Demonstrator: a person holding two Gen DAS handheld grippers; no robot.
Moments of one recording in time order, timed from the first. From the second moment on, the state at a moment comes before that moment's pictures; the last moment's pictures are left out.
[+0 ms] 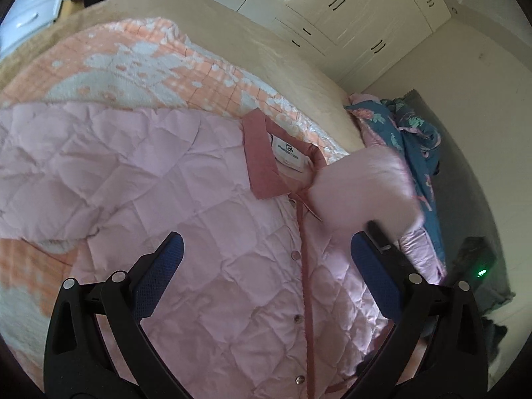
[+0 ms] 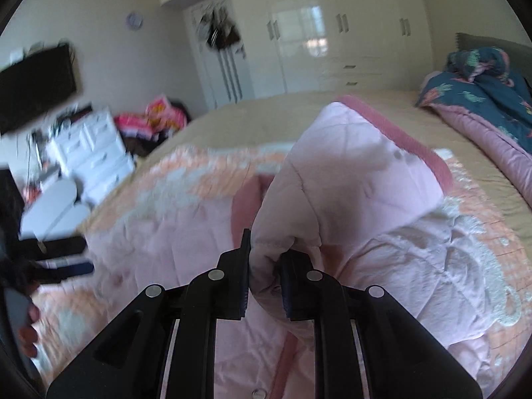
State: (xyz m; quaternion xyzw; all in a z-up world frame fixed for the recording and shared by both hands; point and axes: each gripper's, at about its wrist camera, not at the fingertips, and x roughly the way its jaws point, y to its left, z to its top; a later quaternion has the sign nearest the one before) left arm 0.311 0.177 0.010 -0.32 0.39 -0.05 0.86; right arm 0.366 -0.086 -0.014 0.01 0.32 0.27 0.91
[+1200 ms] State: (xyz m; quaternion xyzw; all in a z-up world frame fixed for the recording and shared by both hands) left arm 0.340 0.162 -0.031 -0.30 0.42 -0.05 0.86; right arm 0.372 -0.206 -0.041 0.03 0.41 0.20 0.89
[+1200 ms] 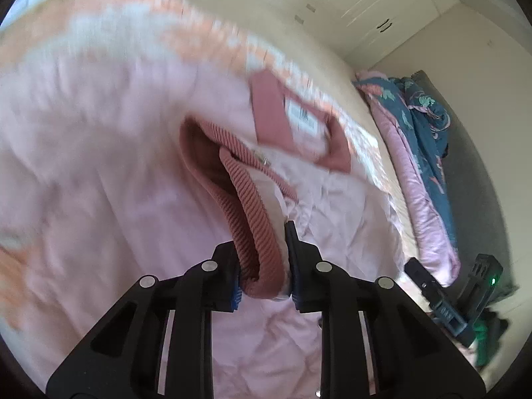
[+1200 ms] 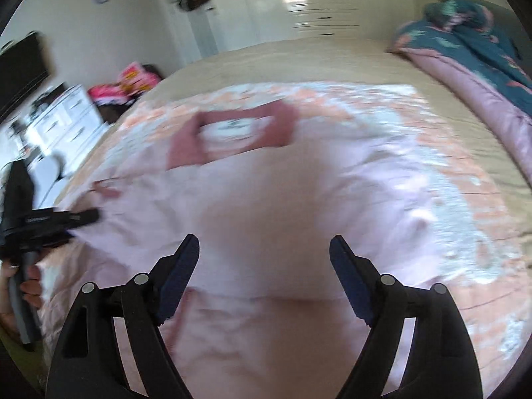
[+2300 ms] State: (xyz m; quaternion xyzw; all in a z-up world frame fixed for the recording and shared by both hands) left arm 0.288 0.170 -0.003 -0.21 0.44 0.03 0.87; right arm 0.315 -0.184 -0.004 0.04 0.39 0.20 0.90
